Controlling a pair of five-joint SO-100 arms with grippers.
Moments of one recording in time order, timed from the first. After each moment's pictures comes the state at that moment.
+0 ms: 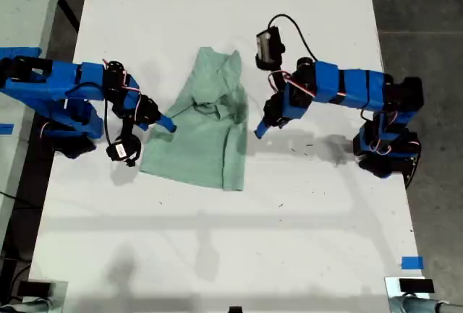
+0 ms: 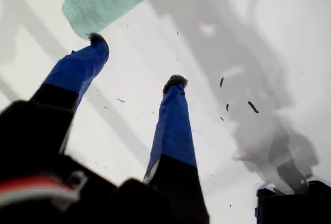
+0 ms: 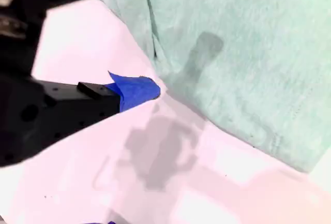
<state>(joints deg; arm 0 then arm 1) -17.6 117.7 136.1 72.4 4.7 9.8 85.5 71.5 92.7 -35.6</state>
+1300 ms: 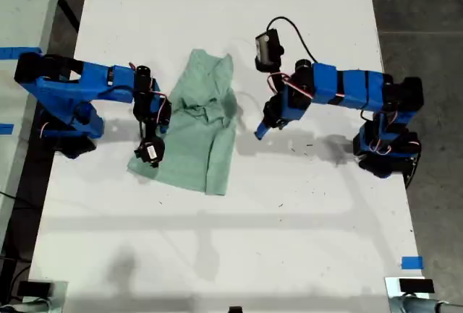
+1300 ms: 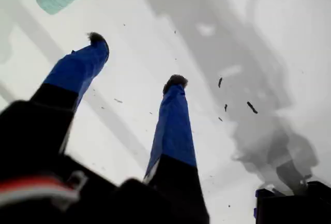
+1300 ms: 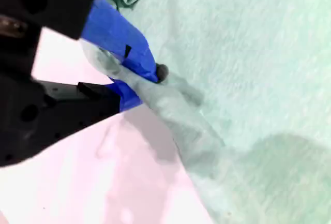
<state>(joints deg) -18.6 91.3 115.7 72.6 3.3 9.8 85.6 73.6 91.4 -35.6</state>
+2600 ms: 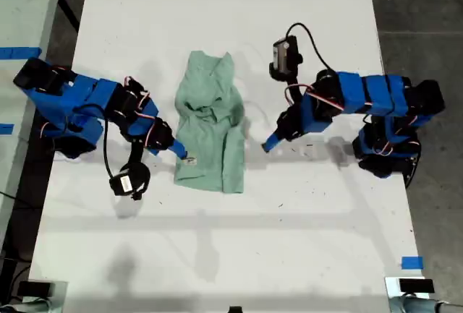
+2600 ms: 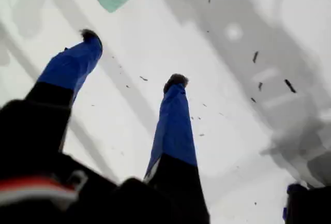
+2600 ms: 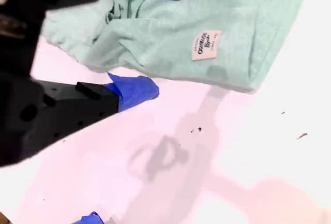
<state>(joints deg) 5.4 91.4 85.3 95.4 -16.2 -0.5 97.3 79.4 89.8 -26.6</state>
